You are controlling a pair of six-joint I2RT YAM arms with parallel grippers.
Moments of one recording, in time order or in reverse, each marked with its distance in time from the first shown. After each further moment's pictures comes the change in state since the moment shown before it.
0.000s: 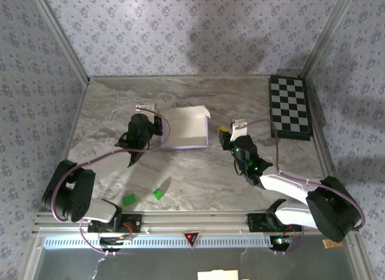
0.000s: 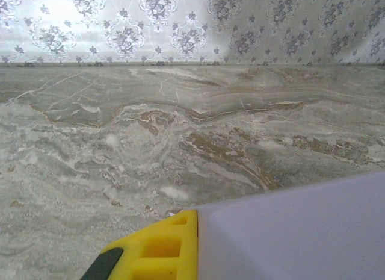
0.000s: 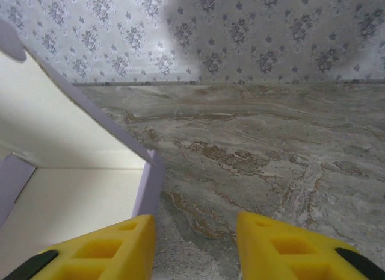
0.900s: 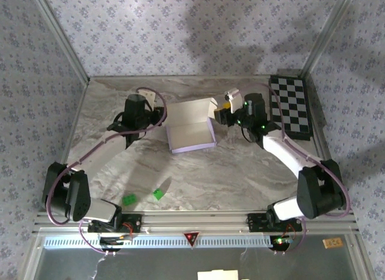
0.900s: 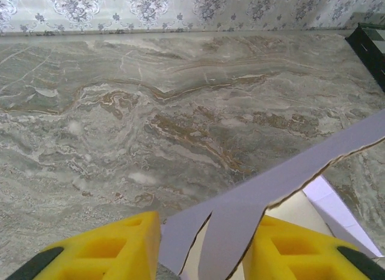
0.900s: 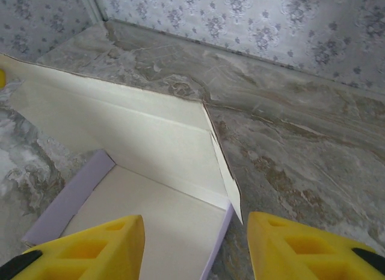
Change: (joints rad) left arm 0.056 -0.006 0.317 -0.503 0.198 -0.008; right arm -0.313 0.240 0.529 -0.489 -0.739 -0.261
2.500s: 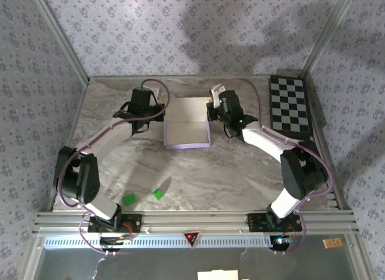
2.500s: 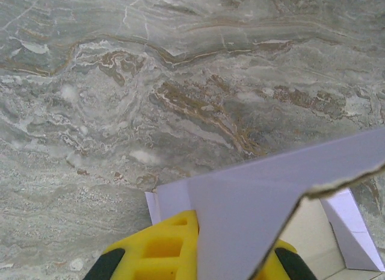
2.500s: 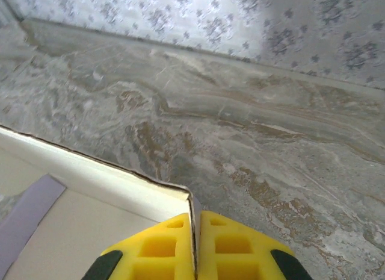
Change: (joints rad) left arm 0.011 0.161 0.164 -0.157 0.014 -0.040; right arm 0.198 0.201 0.129 0.063 0.454 0.159
